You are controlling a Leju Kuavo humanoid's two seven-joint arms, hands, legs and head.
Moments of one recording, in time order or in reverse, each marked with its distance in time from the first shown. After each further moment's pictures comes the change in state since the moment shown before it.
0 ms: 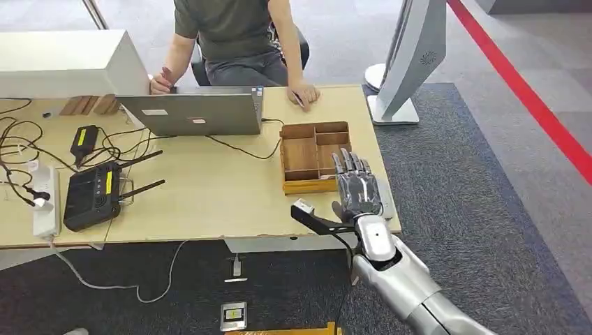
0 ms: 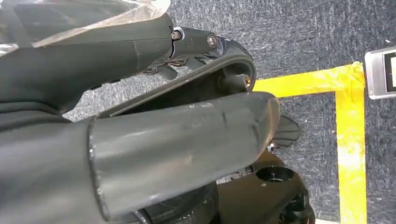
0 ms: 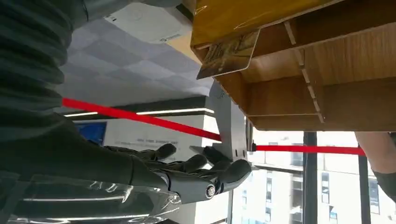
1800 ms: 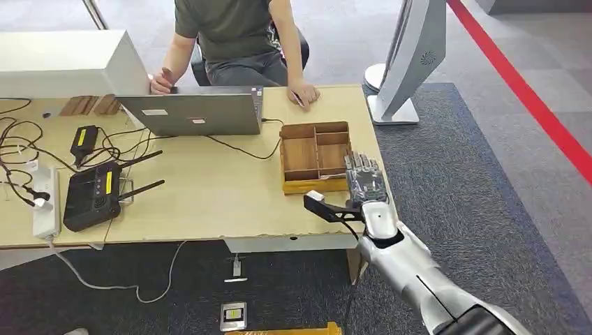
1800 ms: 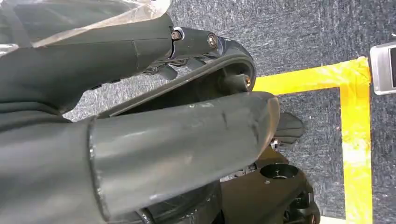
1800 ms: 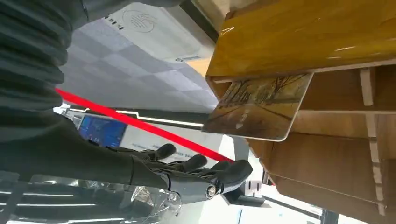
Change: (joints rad) left arm 0.001 0.002 0.010 0.001 -0.018 -0.030 0.018; right arm -0.148 0.028 -0.021 0.317 -0.032 0.054 -0.023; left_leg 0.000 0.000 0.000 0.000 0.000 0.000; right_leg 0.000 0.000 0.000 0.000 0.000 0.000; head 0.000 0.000
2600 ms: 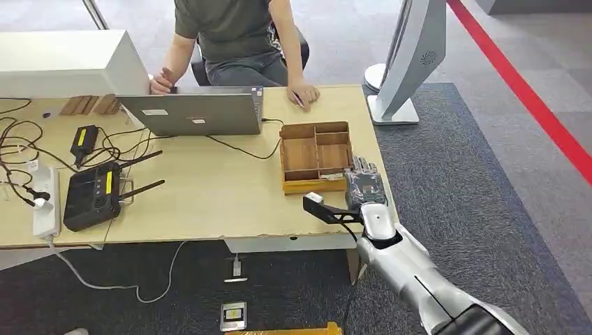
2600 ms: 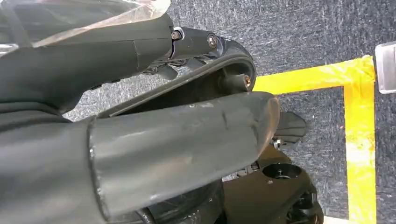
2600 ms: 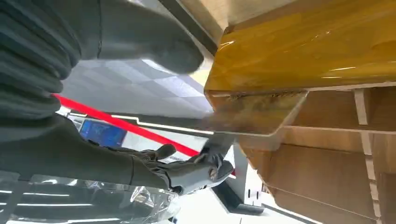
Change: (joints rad) left arm 0.000 0.000 0.000 0.000 0.003 -0.003 0.015; right arm -0.004 0.009 0.007 0.023 -0.023 0.003 0.001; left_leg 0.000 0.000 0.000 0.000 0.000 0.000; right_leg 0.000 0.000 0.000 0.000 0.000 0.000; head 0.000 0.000
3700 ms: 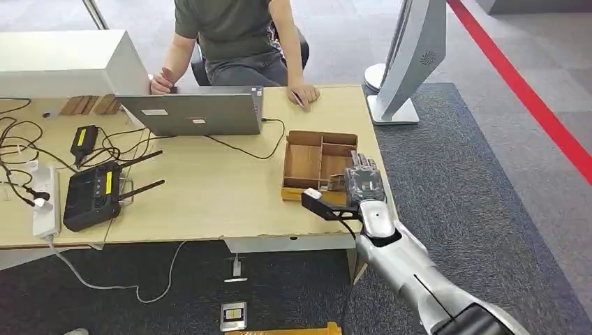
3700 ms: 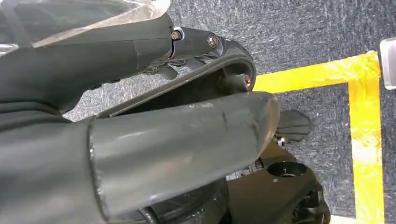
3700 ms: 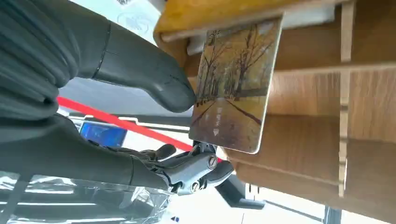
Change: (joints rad) left arm 0.000 0.000 0.000 0.000 -0.018 -0.015 0.013; right arm -0.005 0.002 -0.003 -0.027 0.002 -0.008 -0.001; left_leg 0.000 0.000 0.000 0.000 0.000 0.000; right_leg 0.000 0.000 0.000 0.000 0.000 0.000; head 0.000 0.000
